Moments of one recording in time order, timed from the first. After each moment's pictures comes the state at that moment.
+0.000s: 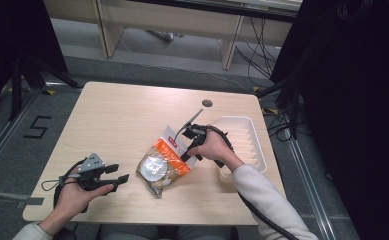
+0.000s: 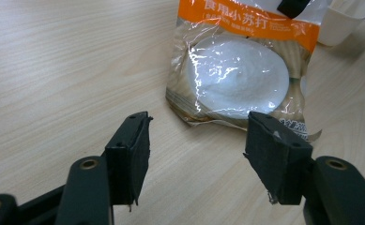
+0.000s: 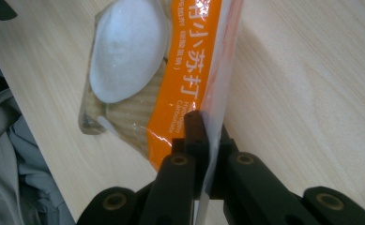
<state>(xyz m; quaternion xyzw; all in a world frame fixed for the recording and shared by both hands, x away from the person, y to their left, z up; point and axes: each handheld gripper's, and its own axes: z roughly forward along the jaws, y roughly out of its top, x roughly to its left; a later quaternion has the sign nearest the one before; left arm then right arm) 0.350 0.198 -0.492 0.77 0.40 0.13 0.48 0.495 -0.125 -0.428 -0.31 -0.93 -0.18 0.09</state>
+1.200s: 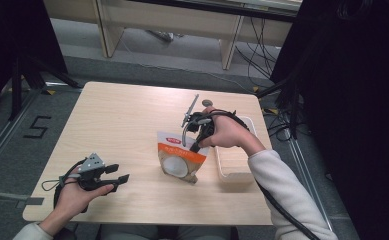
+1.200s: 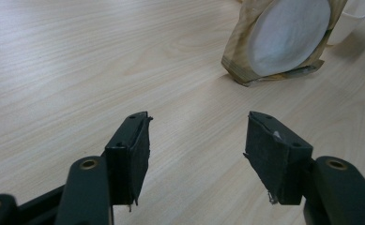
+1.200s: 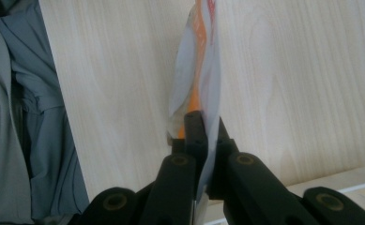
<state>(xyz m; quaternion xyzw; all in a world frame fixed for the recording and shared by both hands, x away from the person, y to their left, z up) 0.350 0.198 -0.492 0.77 0.40 0.13 0.48 0.475 -0.124 -0.341 -0.13 -0.99 -0.10 0.02</state>
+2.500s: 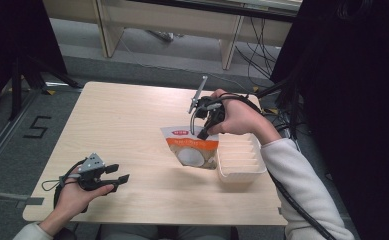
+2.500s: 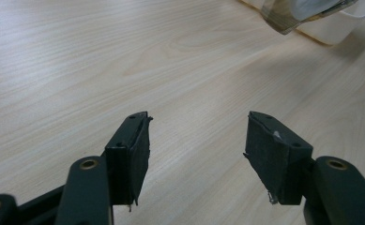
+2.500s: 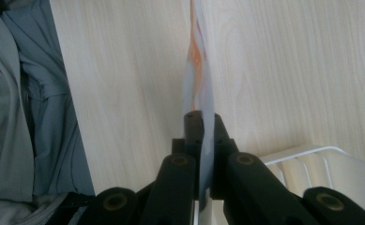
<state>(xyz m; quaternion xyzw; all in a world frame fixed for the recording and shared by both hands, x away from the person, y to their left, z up) 0.350 0.198 -0.492 0.77 0.39 0.14 0.48 0.469 -0.135 -0.280 -0.11 -0.99 -0.10 -0.02</state>
